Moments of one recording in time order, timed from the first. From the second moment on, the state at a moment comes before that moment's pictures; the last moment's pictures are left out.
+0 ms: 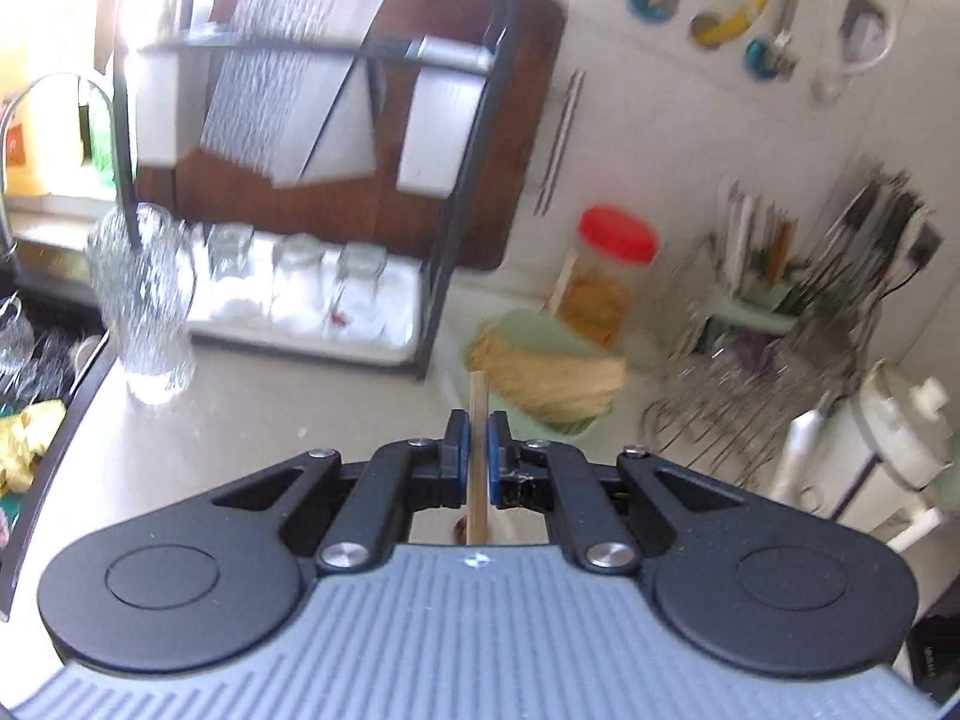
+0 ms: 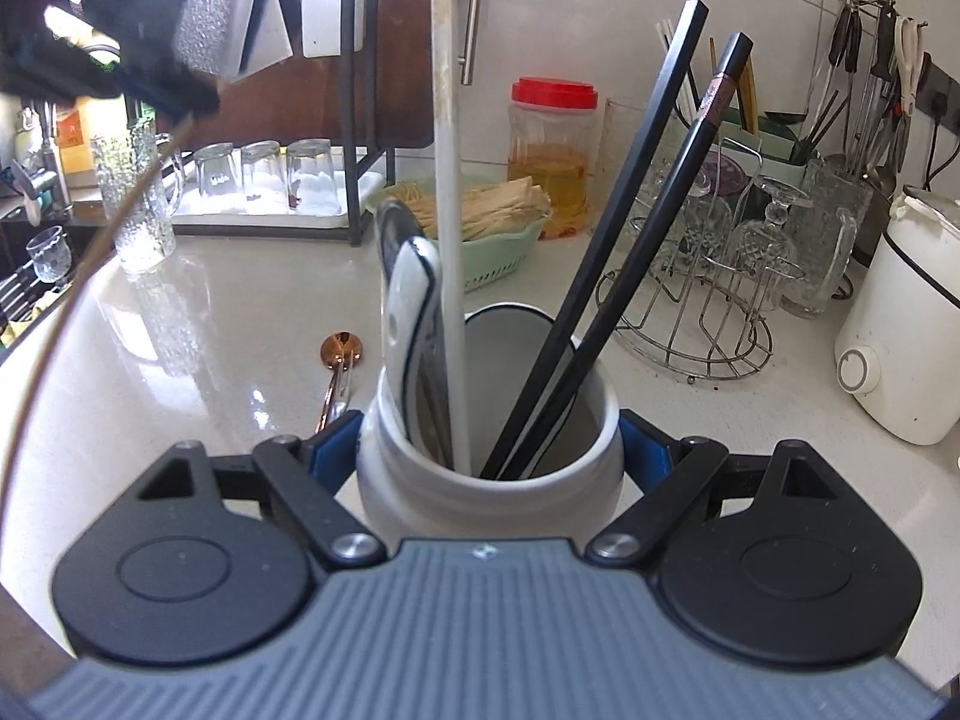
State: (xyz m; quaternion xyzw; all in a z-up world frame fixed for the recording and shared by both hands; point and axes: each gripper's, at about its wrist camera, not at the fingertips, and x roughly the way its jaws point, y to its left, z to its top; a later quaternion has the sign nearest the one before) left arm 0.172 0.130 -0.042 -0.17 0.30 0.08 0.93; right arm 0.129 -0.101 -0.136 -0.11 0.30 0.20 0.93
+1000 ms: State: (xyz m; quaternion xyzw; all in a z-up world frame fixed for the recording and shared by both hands) left arm 0.199 0.020 0.059 -0.09 0.16 -0.10 0.98; right arm 0.133 -0.105 -0.135 -0.11 0.30 0.23 0.92
